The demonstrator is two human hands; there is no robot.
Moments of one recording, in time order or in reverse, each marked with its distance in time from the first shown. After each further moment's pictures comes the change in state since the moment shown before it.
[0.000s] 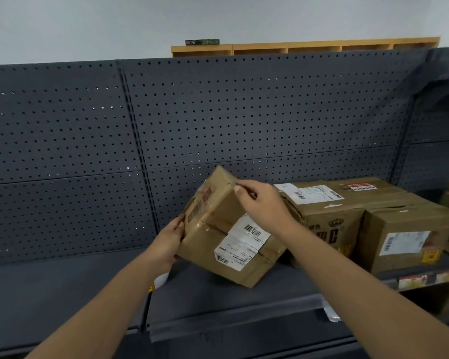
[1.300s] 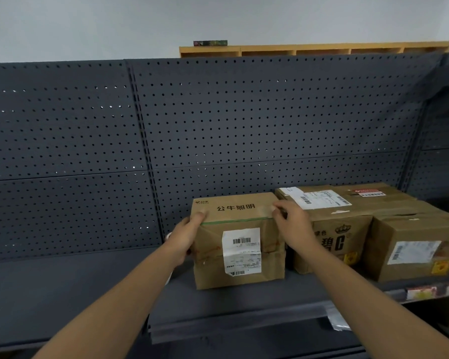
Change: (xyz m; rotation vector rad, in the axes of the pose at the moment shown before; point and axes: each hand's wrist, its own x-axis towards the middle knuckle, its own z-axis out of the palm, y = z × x) left_hand 0.026 0.003 0.021 -0.057 0.025 -0.025; right_hand -0.002 0.097 -0.005 -0.163 0.172 0.157
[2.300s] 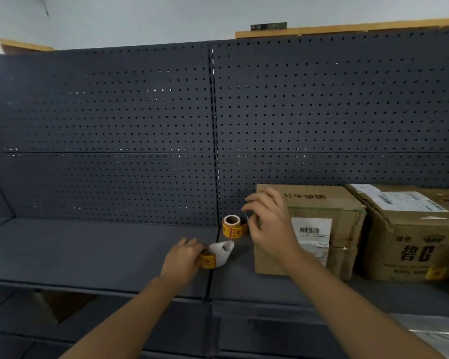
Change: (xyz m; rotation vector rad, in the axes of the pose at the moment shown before) left_hand -0.007 -0.129 -0.166 1.303 0.217 0.570; right_hand -0.052 -0.119 0.137 -0.048 0.043 -0.745
